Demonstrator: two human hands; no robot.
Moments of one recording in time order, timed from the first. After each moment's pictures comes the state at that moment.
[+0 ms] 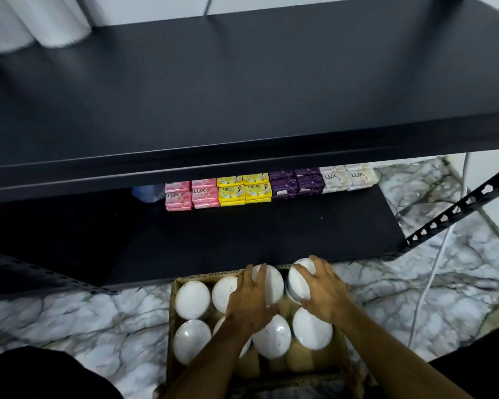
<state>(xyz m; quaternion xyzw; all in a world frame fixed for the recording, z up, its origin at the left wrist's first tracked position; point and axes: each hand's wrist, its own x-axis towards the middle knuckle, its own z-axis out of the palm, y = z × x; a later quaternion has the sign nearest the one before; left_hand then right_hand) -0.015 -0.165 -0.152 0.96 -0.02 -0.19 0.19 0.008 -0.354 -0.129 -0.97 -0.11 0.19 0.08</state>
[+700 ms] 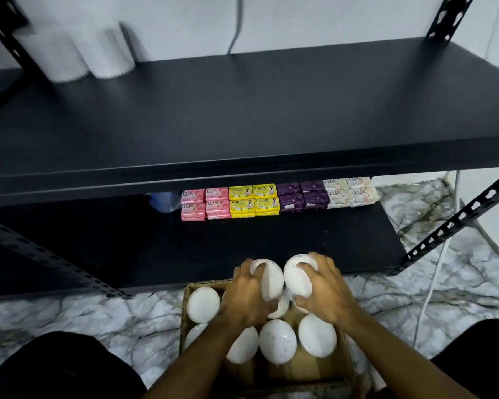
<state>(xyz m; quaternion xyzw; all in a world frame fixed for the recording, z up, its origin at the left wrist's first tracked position) -0.016 -0.137 -0.077 0.97 -0.05 -0.12 0.20 -0.002 -0.335 -0.069 -0.97 -0.14 0.08 0.15</state>
